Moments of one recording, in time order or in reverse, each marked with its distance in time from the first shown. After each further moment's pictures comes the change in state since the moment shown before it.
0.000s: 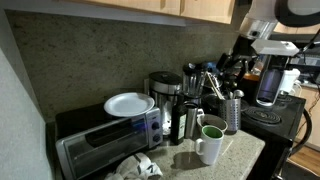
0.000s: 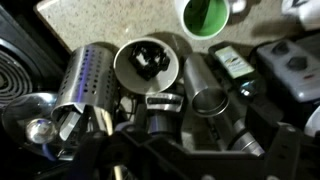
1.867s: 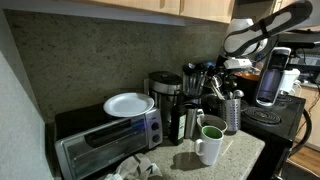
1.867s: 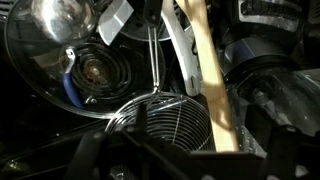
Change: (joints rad) arm -0.083 0.635 -0.263 0.408 -0.064 0.275 -0.301
